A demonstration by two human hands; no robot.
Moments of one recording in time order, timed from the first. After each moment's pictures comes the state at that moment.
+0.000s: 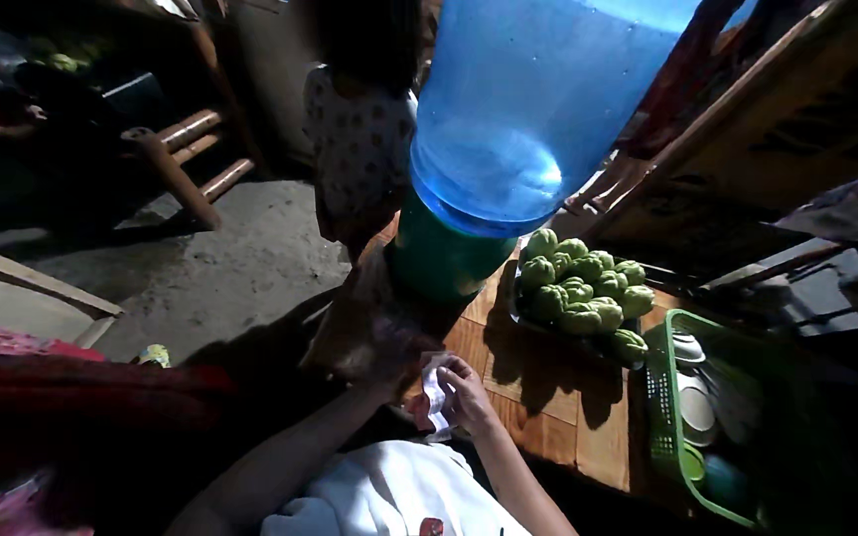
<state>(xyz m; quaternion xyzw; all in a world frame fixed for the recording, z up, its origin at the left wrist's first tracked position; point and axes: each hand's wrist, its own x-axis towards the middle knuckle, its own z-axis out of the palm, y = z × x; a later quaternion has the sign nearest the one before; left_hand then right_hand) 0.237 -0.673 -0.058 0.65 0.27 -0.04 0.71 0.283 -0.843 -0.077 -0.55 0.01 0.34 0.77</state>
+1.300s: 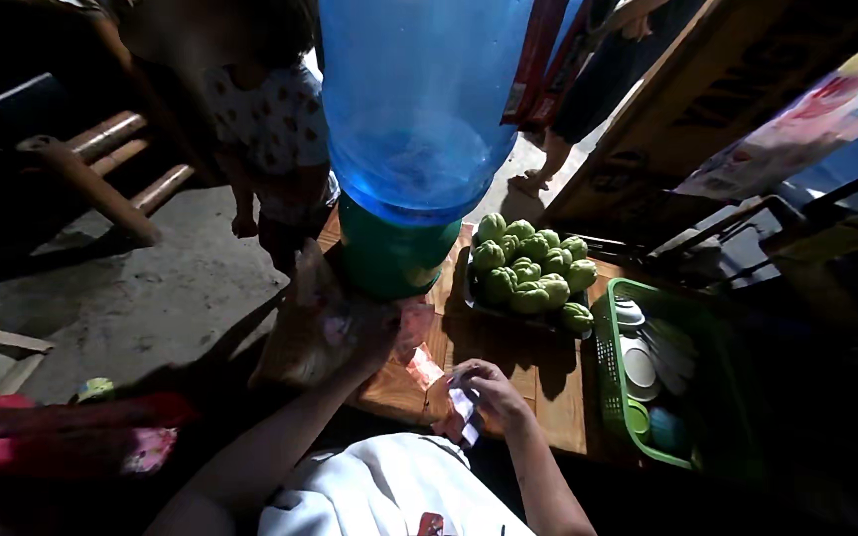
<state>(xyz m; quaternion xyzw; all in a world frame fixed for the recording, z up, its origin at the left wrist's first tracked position) 0.295 -0.703 -0.046 0.82 0.11 0.04 0.56 0.326 -0.968 -0.066 -0.56 -0.14 0.36 0.73</state>
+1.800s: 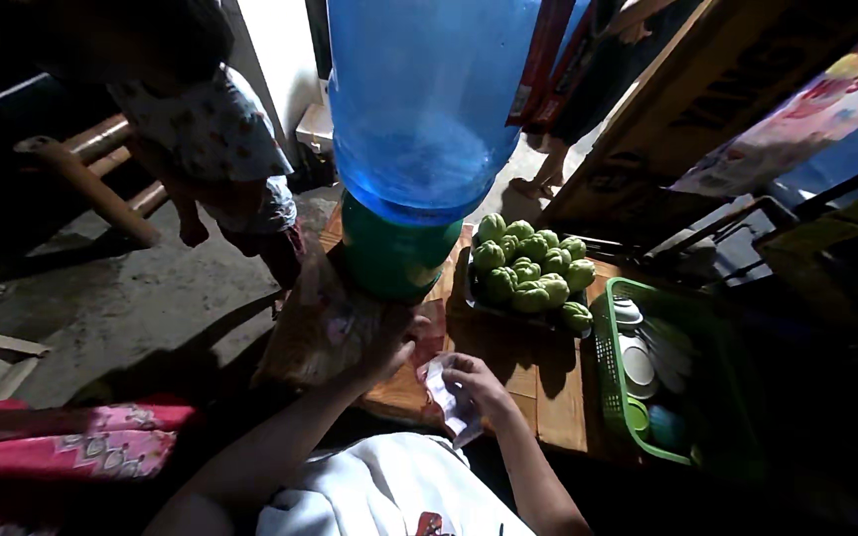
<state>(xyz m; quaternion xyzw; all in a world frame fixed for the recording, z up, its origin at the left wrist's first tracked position) 0.289 -0.706 -0.051 0.86 -0.08 0.06 0.49 0.327 -0.937 -0.065 -0.66 -0.09 0.38 0.64</state>
